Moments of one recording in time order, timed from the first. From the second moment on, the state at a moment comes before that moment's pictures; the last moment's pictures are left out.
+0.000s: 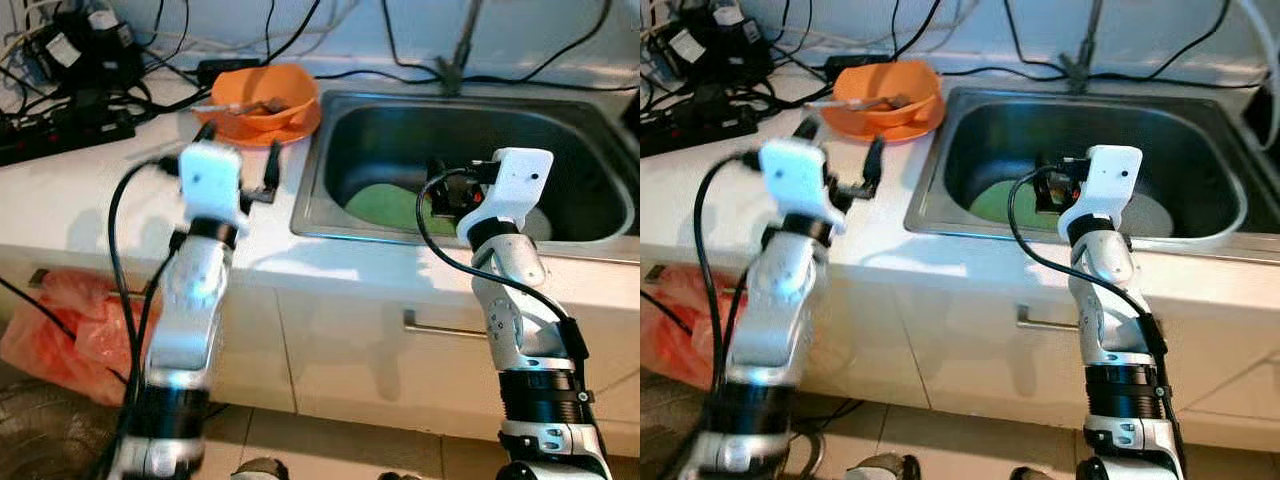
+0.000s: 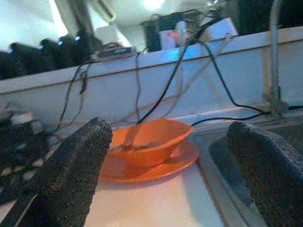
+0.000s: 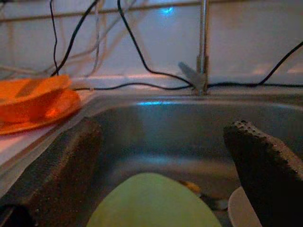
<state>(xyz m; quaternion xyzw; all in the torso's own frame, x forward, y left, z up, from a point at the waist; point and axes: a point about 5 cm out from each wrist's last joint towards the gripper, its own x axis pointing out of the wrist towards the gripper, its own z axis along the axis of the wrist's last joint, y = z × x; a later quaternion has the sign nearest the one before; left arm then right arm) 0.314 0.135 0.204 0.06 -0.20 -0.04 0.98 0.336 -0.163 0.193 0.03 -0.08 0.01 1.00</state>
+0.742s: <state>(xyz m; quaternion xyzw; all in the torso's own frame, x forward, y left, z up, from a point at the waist) 0.313 0.169 0.208 0.08 -0.18 0.00 0.98 0.293 -0.183 0.184 0.03 -0.08 -0.01 1.00</state>
